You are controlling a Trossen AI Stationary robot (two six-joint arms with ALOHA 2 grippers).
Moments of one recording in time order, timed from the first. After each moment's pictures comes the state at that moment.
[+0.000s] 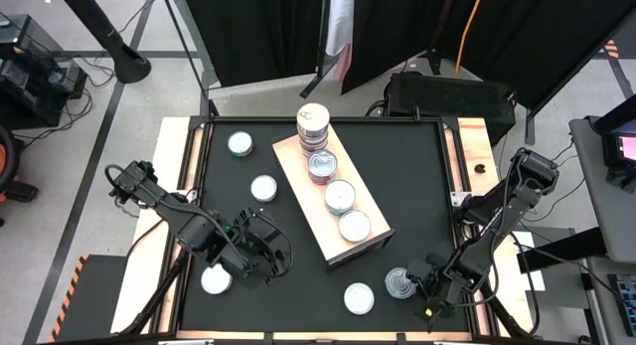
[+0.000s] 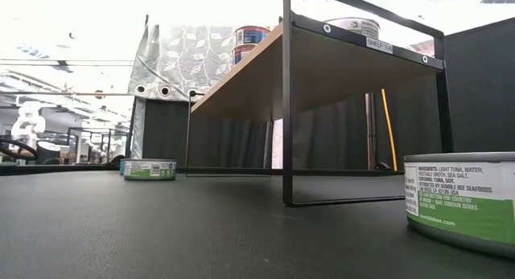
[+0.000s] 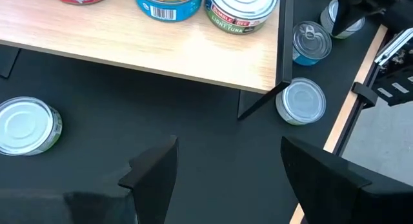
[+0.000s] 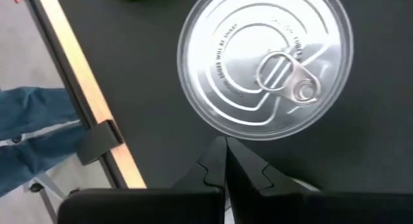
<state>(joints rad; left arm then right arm) -0.58 1.68 1.82 -1.26 -0.47 -1.12 0.96 1.46 0.80 -0.52 0.11 1.48</state>
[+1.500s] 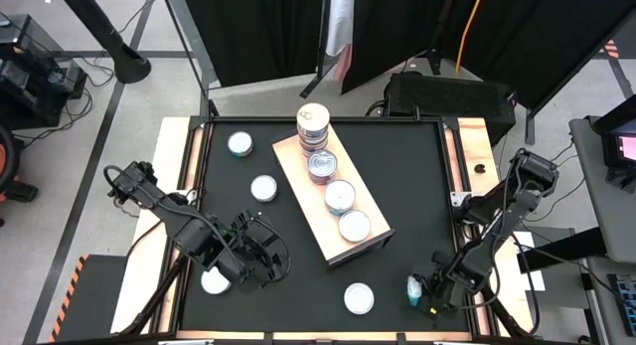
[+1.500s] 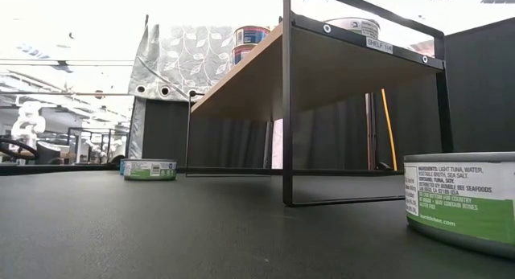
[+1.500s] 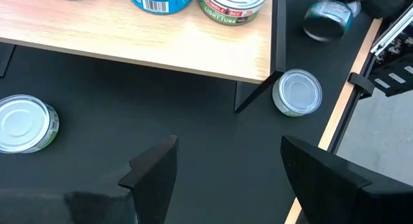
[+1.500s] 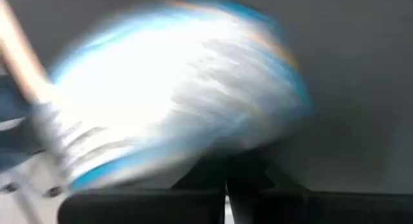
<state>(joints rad) -0.60 1.67 1.82 -1.27 -0.47 -1.12 1.01 1.47 0.73 -0.54 0.10 1.54</state>
